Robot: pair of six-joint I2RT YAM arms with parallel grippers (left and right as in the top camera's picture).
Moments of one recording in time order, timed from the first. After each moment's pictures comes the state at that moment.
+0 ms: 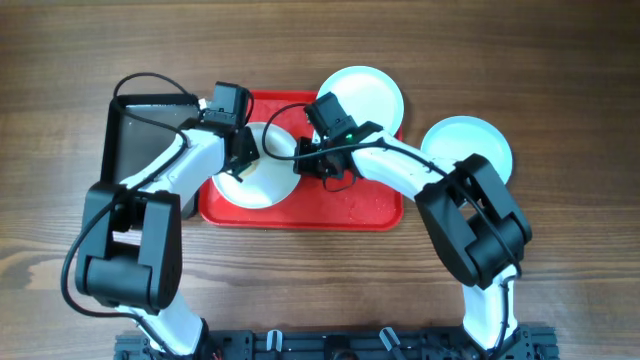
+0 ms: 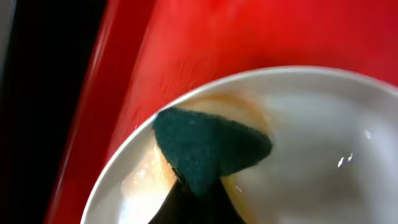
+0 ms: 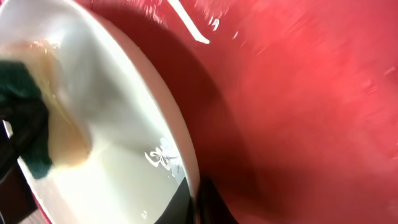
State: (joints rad) left arm -0.20 1.85 1.10 -0.57 -0.14 -0.50; right arm 0.62 2.09 1.32 -0.35 -0.33 0.75
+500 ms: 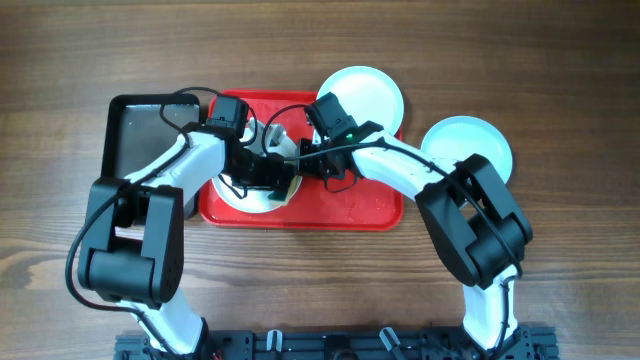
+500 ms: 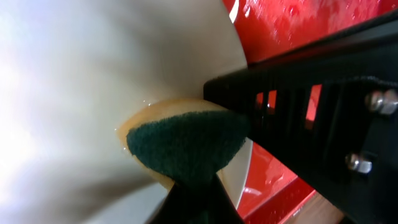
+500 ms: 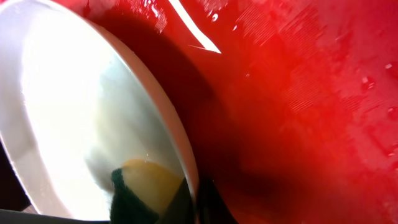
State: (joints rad) left arm -0.20 1.87 1.06 -0.62 0.56 -0.04; right arm 0.62 2.09 1.32 -0.37 -0.34 0.73
